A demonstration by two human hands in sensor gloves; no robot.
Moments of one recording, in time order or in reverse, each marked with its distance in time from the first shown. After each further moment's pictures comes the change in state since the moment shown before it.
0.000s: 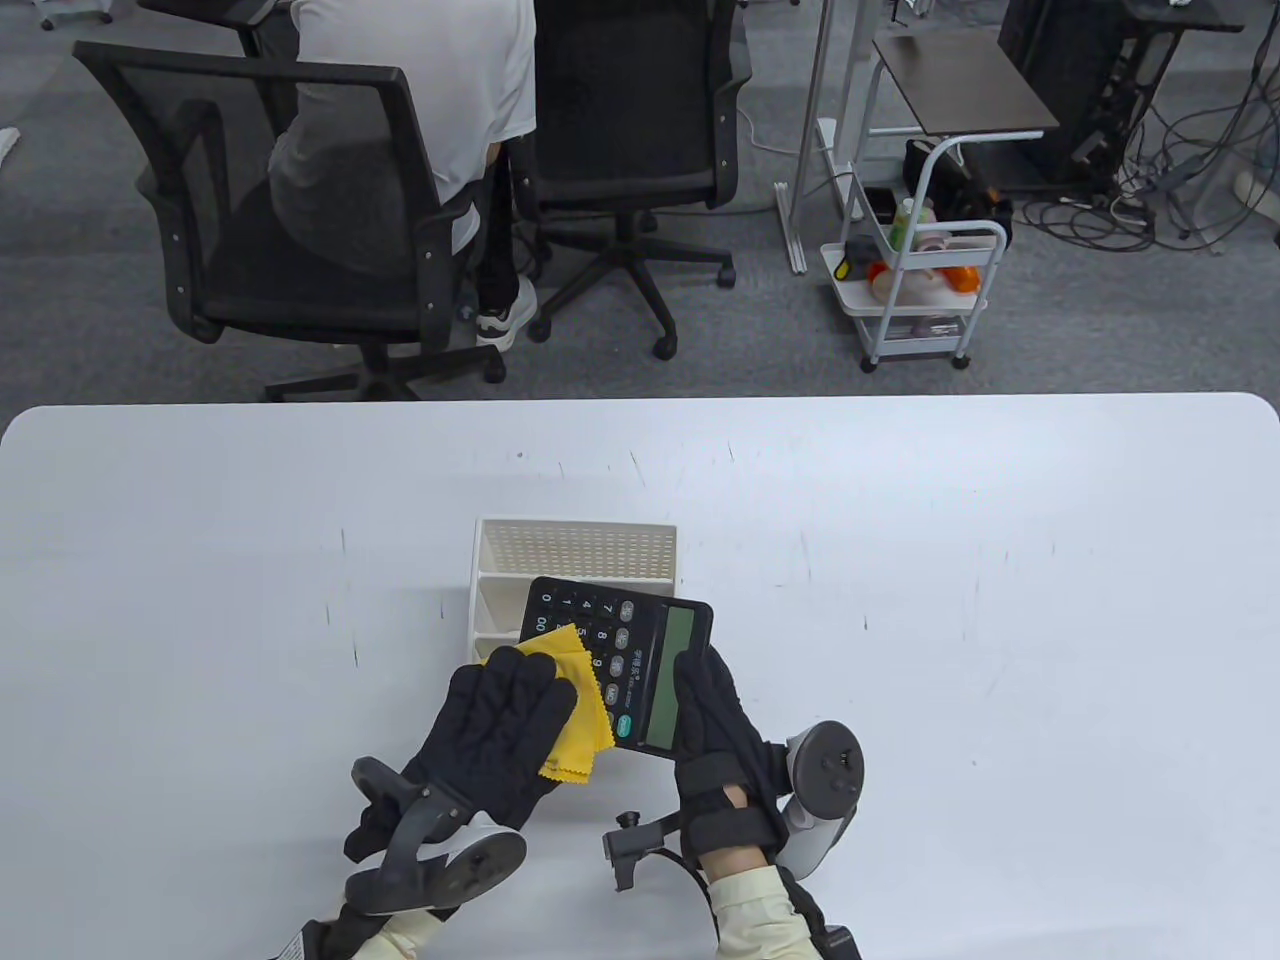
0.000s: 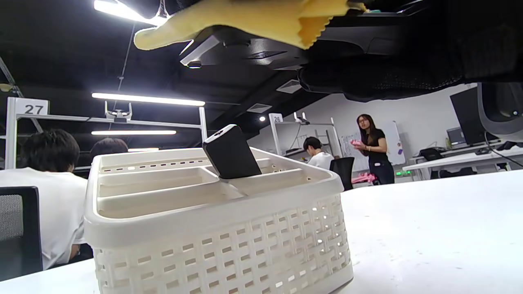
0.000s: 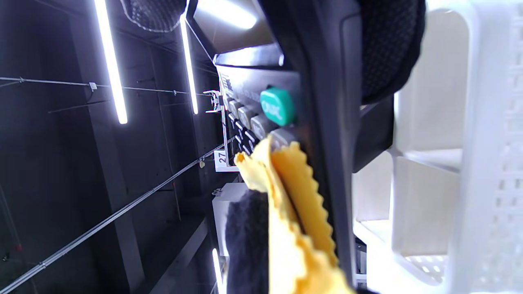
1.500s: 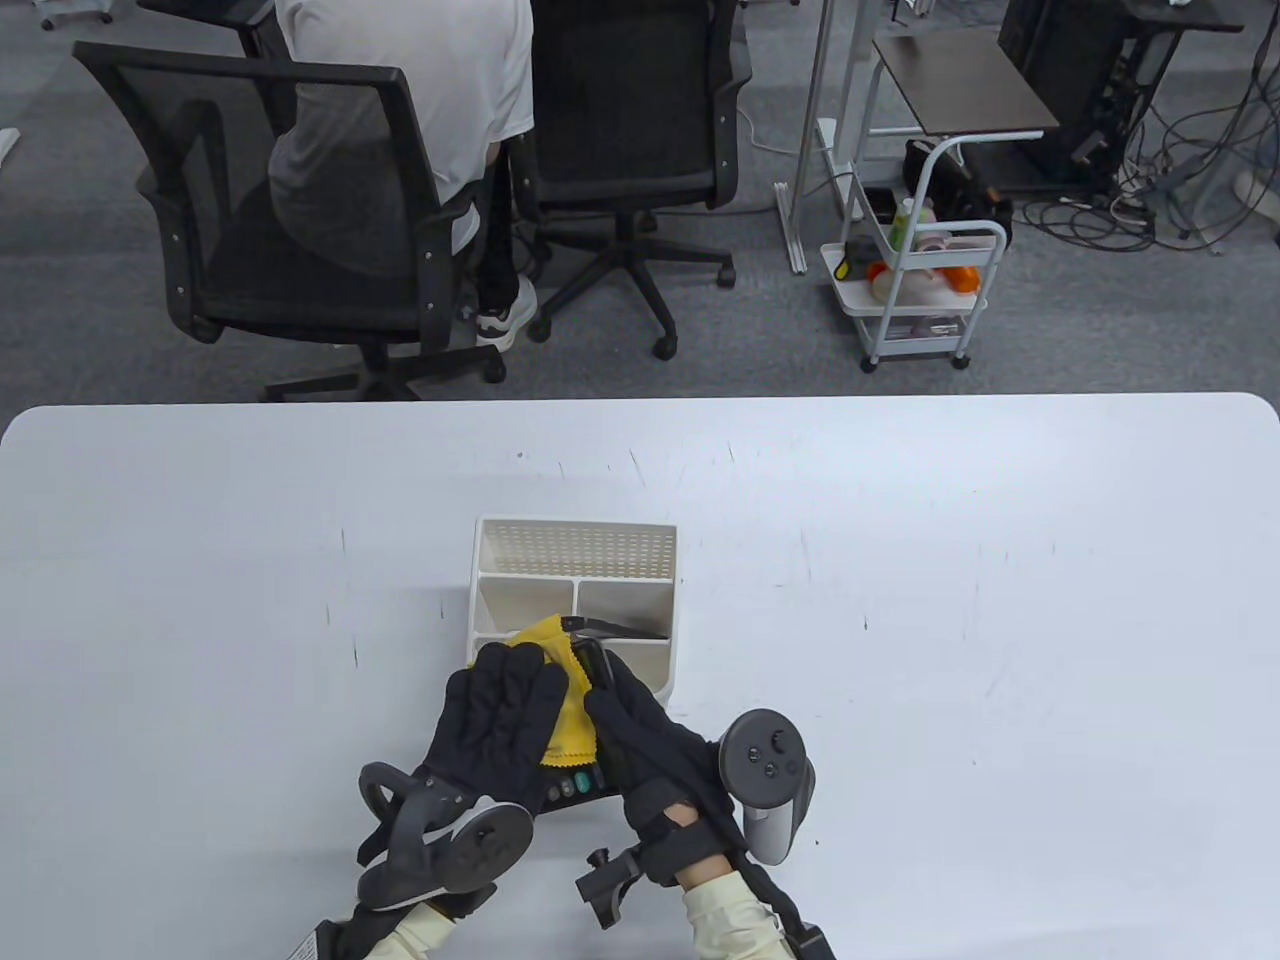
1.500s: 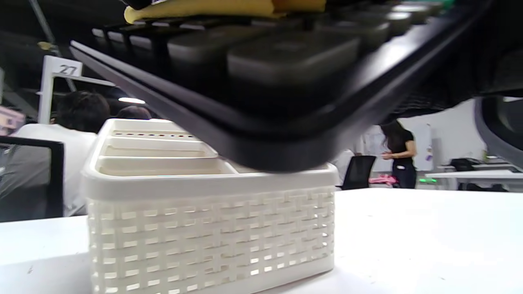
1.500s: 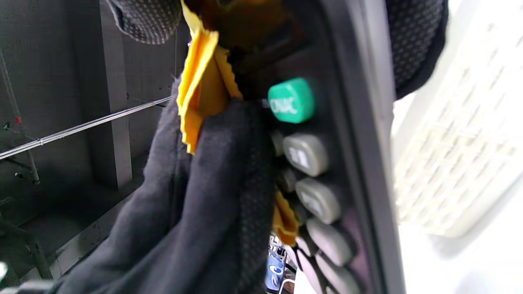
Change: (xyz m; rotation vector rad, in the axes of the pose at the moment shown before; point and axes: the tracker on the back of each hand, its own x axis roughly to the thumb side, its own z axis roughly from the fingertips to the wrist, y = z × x) left_hand 0.004 -0.004 -0.004 -0.067 0.086 0.108; right_hand -0.003 0.033 0.003 0.247 -0.087 0.253
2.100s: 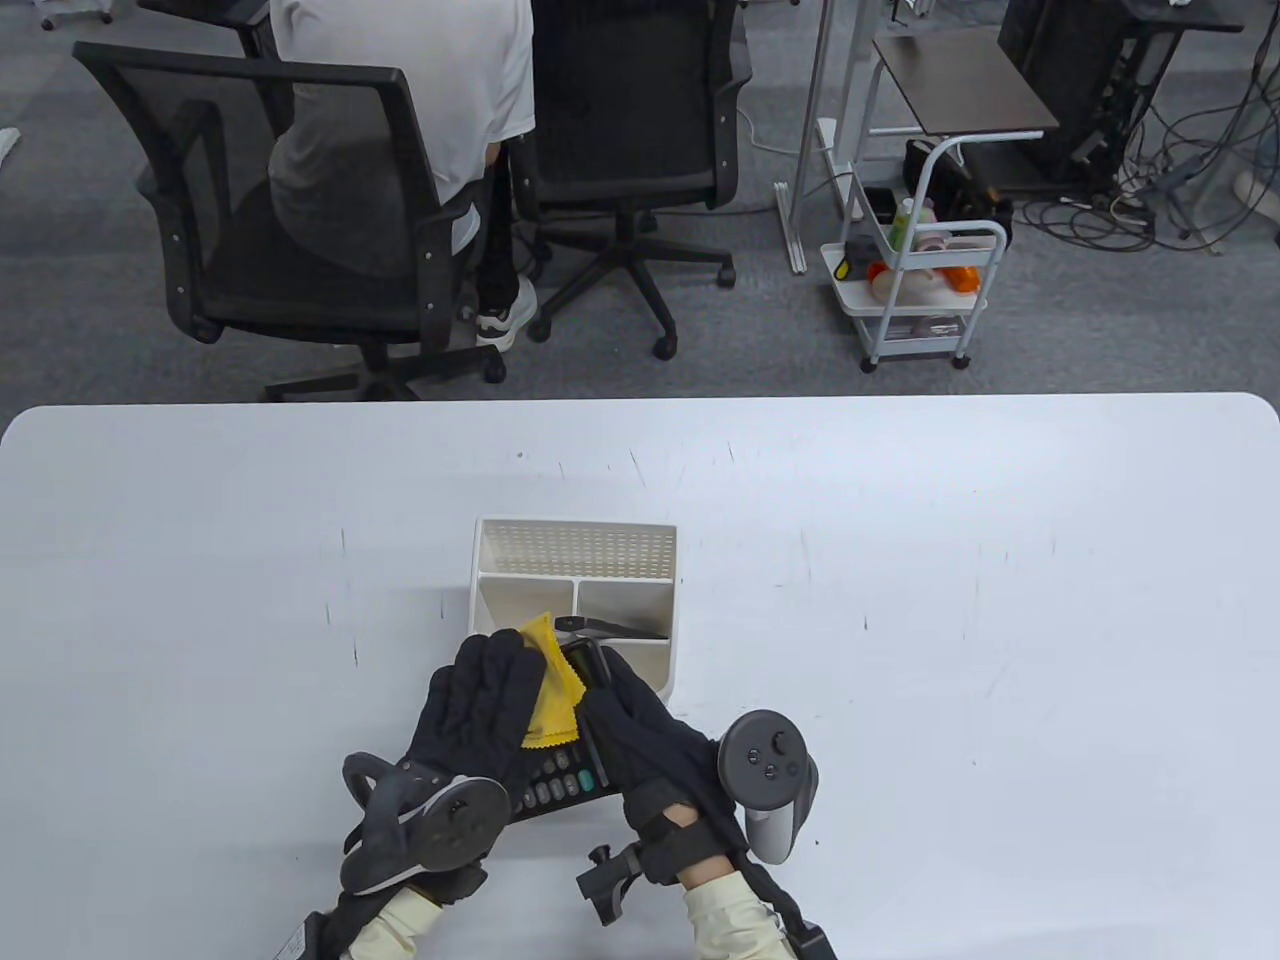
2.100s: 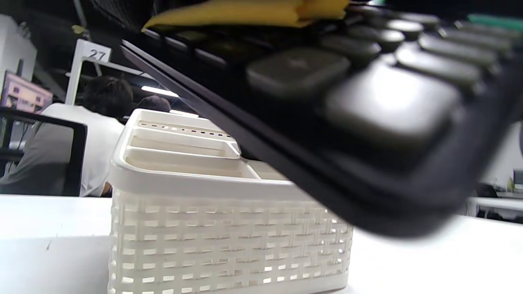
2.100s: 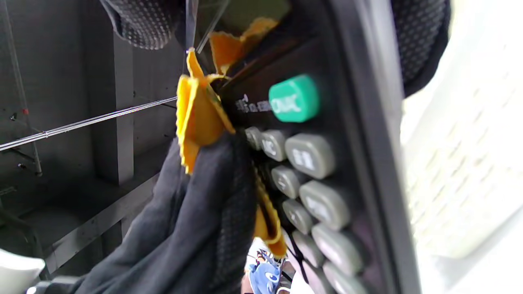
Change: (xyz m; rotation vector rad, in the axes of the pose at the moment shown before) left_hand -0.031 0.004 0.001 0.000 0.147 0.126; right_hand 0.008 -0.001 0.000 -0.012 -0.039 0.069
